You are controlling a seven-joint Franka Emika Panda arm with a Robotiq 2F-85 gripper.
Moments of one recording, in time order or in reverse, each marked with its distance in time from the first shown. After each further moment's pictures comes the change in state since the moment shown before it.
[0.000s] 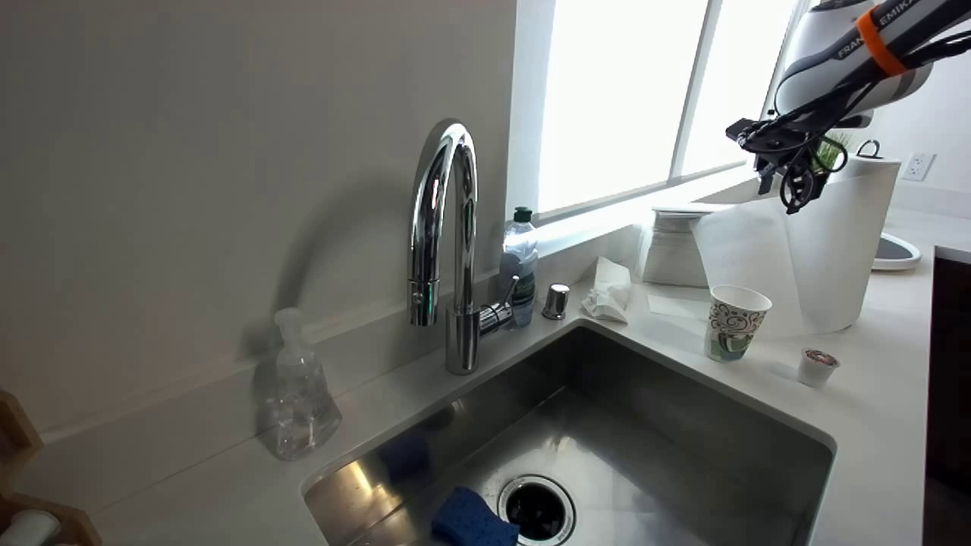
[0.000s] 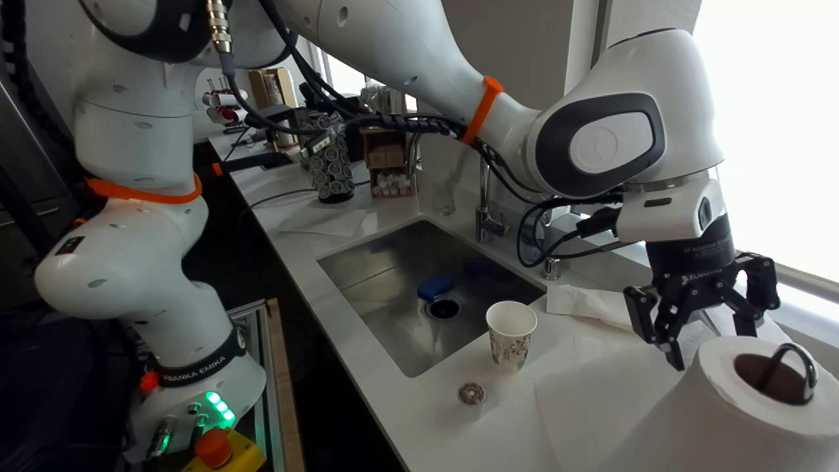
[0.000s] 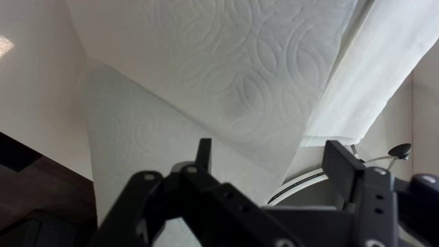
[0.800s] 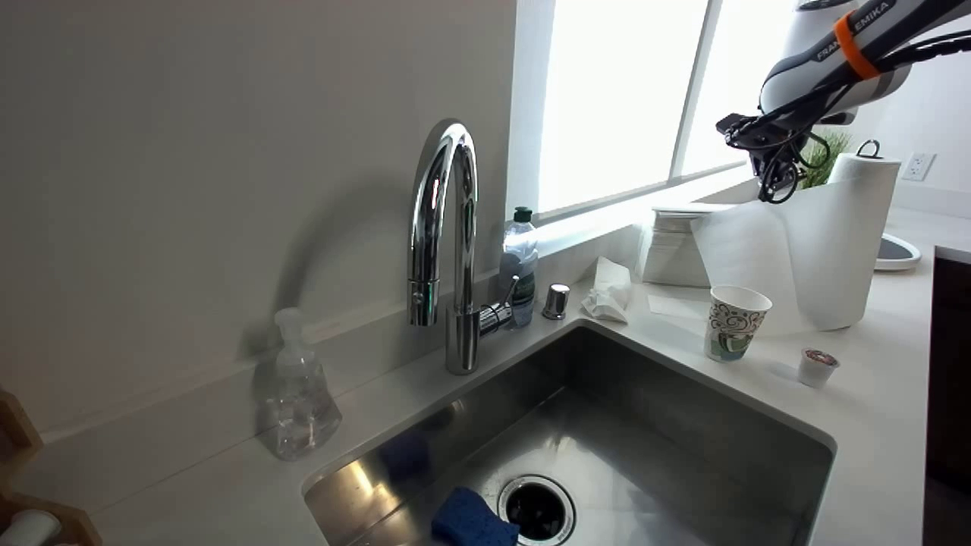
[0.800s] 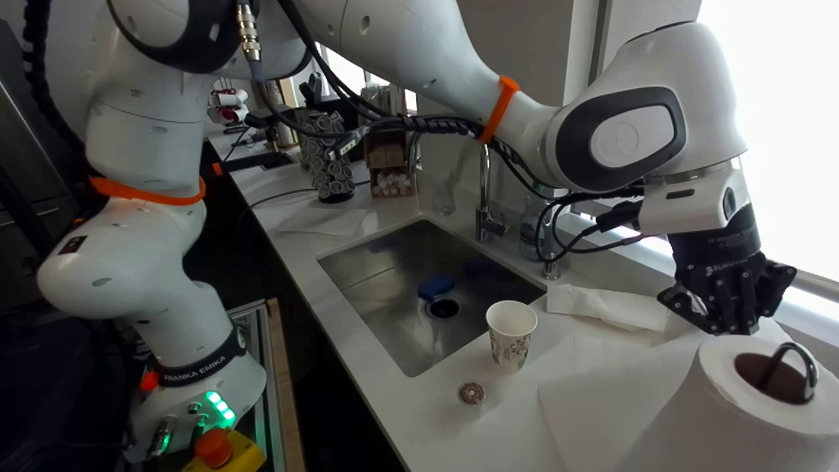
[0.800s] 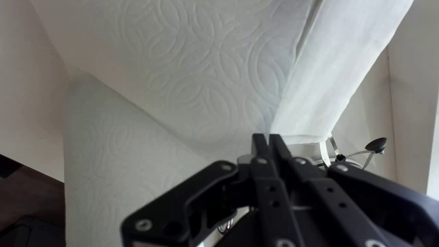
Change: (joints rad) arm 0.033 0.061 -0.036 0.092 0.043 -0.001 0.000
